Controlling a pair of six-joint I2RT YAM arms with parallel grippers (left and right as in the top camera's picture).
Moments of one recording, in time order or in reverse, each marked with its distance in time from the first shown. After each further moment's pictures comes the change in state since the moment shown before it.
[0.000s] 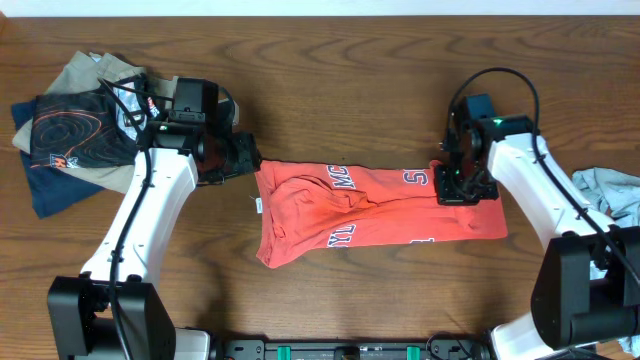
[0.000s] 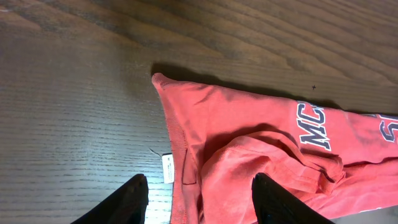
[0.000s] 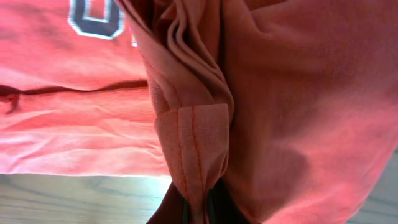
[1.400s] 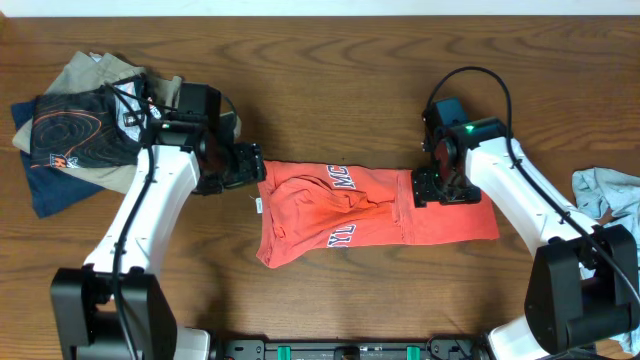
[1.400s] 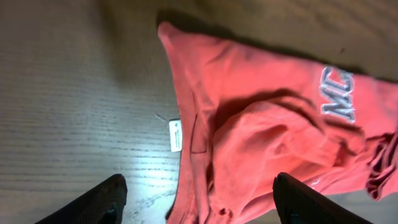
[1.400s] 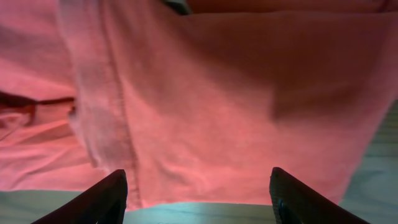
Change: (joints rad) left arm 0.000 0.036 -0.002 -0.111 0.009 0.023; right arm 0.113 0.000 0.000 0.037 0.096 0.082
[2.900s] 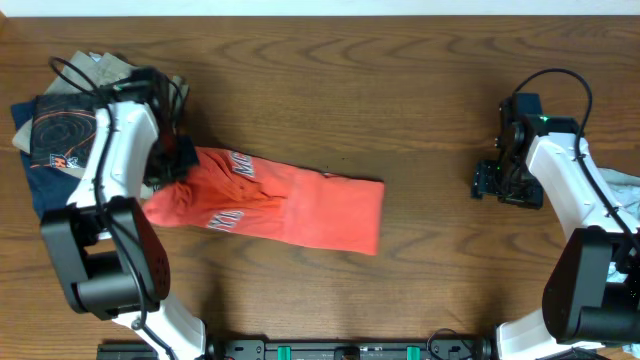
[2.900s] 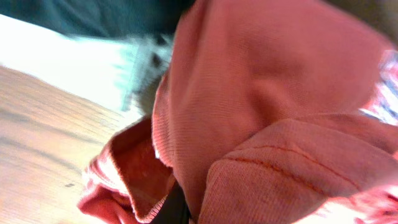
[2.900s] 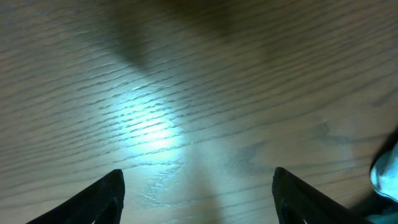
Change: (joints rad) left arm 0.231 0.248 0.306 -0.274 -0.354 0.019; right arm -0.330 0.000 -0.003 -0.034 0.108 -0.010
